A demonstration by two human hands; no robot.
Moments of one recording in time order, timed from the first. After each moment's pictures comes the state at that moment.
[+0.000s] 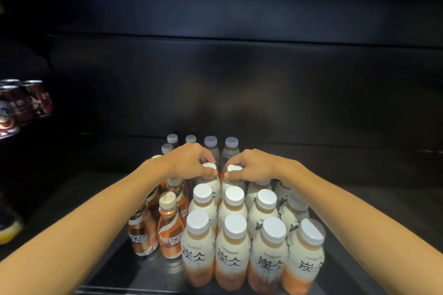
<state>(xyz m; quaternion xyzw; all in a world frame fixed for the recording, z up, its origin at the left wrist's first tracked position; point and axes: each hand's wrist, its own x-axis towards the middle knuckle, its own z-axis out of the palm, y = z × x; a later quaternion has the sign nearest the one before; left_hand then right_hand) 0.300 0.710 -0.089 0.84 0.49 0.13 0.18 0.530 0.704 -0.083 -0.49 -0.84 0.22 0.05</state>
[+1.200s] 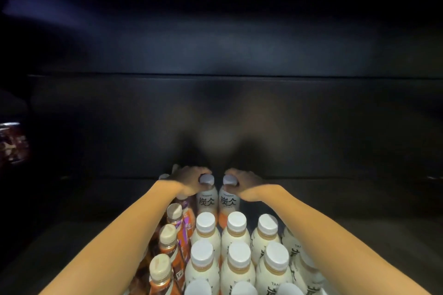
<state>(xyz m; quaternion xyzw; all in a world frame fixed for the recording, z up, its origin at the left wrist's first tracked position) 0.305 0.816 -0.089 0.82 0.56 0.05 0.10 0.521 0.787 -0.096 -0.61 -0.77 0.17 0.12</state>
